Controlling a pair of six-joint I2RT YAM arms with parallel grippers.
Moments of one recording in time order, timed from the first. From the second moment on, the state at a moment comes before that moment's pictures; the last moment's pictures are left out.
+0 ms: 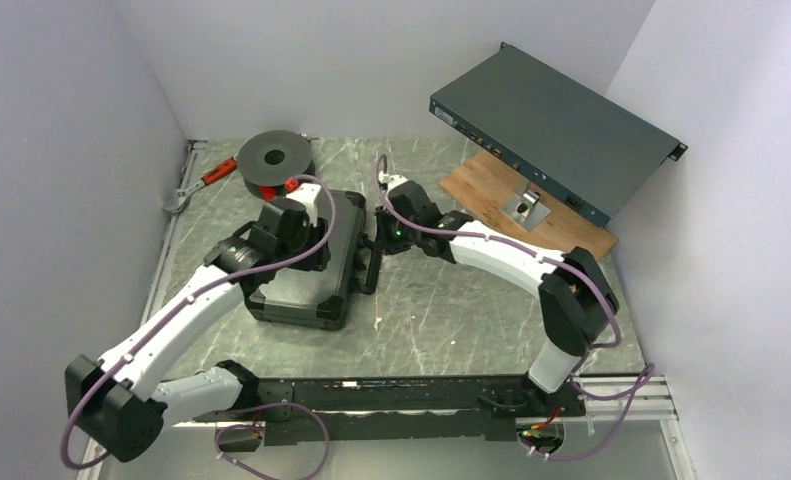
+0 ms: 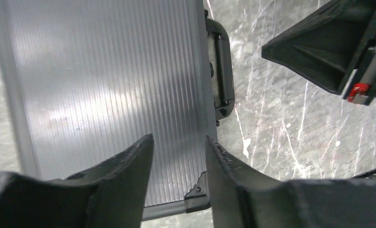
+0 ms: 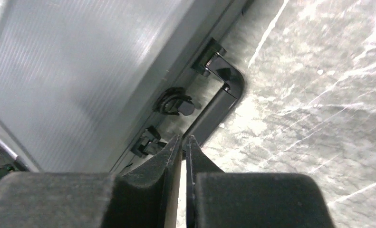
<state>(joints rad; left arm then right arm) -0.55 1.12 0.97 -0.61 -0.07 -0.33 0.76 1.71 1.23 -0.25 -0.05 0.43</state>
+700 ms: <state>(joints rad) -0.55 0.67 1.11 -0.66 -0.44 -0.09 0.76 1.21 1.26 -0.27 0.07 0.17</state>
